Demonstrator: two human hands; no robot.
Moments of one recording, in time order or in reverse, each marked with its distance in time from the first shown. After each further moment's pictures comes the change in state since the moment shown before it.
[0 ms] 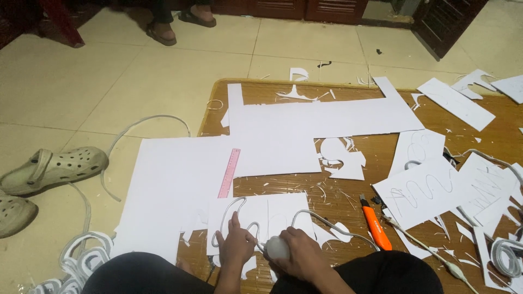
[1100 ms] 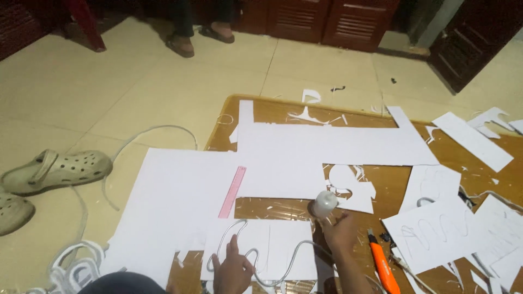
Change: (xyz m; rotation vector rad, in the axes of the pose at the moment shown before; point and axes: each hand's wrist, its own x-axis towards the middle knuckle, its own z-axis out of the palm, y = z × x) left_hand 0.014 -0.010 0.008 -0.054 -0.099 -0.035; right_hand 0.125 0.141 -0.019 0.458 0.736 0.570
